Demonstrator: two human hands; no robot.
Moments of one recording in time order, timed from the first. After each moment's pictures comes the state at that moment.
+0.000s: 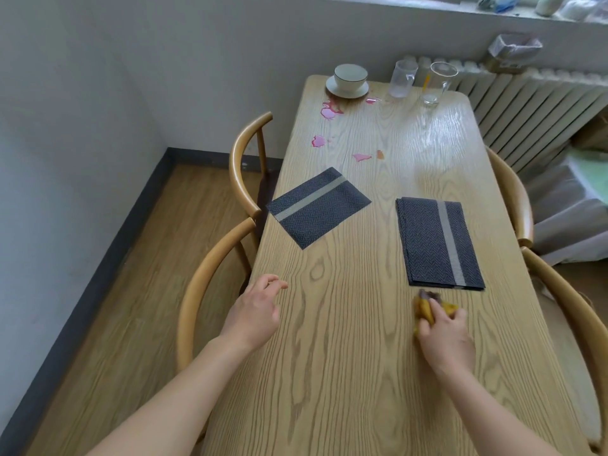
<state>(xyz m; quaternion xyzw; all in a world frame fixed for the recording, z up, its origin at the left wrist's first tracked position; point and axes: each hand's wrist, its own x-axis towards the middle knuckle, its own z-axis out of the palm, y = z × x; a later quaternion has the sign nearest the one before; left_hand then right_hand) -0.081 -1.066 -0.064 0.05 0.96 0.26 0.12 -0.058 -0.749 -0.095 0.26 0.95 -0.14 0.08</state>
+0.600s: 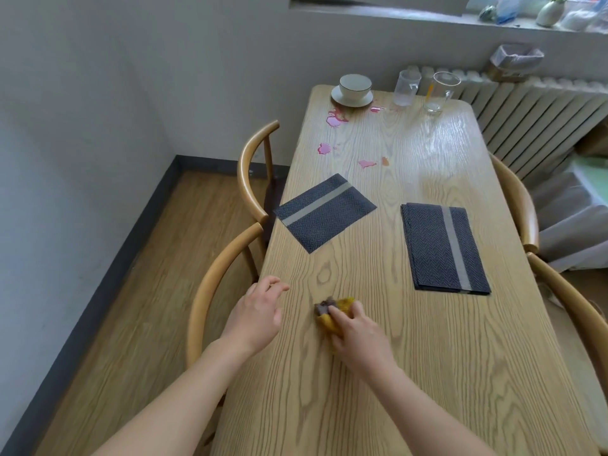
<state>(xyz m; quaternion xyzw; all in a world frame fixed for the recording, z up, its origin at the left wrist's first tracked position) -0.075 -1.076 -0.052 0.06 0.96 0.24 0.11 -0.055 -0.869 -0.089 -0.06 0.98 -0.12 0.17</state>
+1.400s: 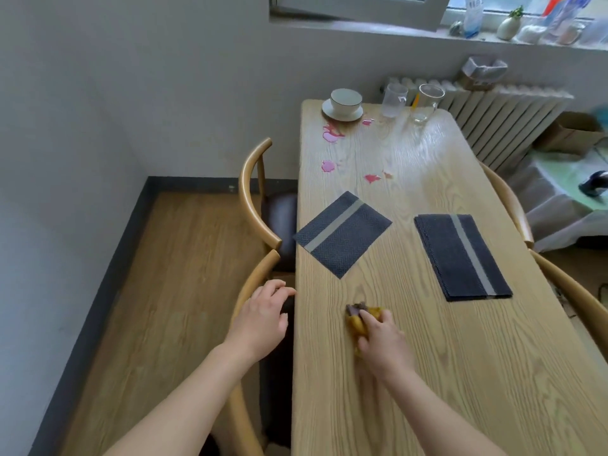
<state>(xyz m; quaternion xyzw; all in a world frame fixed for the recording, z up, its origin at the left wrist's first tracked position) -0.138 -1.165 -0.043 0.14 0.95 0.26 0.11 -0.086 -0.939 -0.079 0.15 0.97 -0.13 0.16</state>
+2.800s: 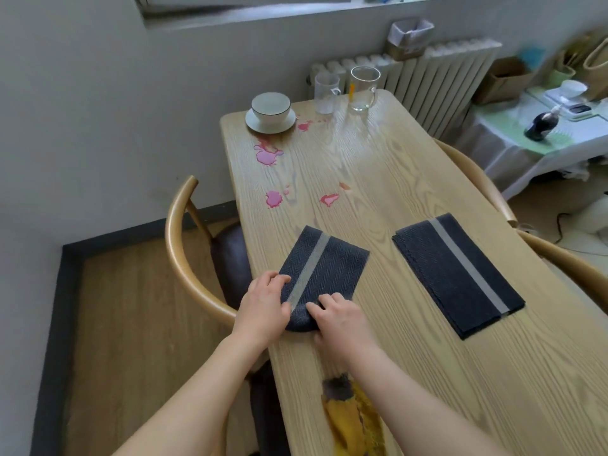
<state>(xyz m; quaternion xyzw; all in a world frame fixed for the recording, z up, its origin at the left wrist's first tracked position) -0.351 -1.084 -0.080 0.21 0.94 0.23 0.17 -0.271 -0.951 -0.090 0.03 0.99 -0.05 0.10</state>
